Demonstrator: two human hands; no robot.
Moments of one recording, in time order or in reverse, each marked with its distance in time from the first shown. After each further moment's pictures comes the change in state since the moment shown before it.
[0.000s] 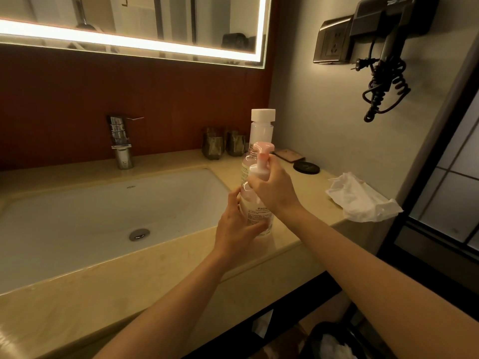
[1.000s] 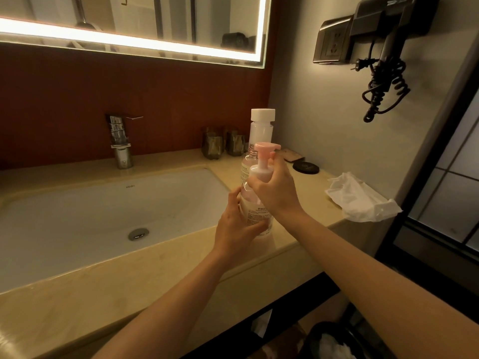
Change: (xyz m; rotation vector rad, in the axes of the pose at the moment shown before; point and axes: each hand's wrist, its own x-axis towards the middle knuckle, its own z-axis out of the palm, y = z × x) left_hand 0.000 -0.001 -0.001 0.003 -0.003 0.018; right_hand -0.004 0.004 0.000 -0.050 0.097 -0.008
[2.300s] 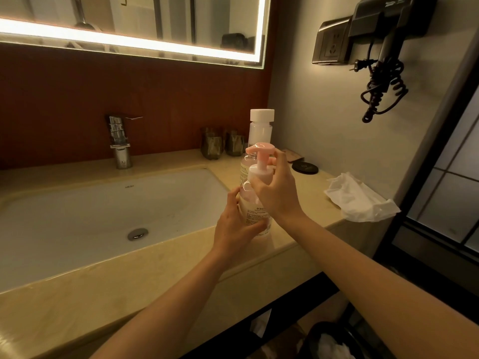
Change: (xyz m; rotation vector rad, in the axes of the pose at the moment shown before) left_hand -0.001 0.003 0.002 0.009 -0.001 -0.014; right_hand -0.003 0.003 -0.001 0.043 0.039 -0.087
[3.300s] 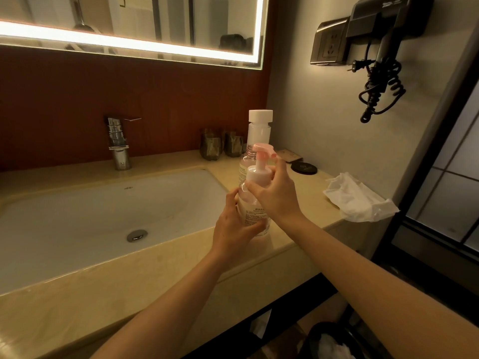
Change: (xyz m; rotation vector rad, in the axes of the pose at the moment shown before) left_hand 0.001 -0.002 0.000 0.010 0.001 0.013; right_hand -0.004 0.001 -0.004 -0.007 -0.044 0.048
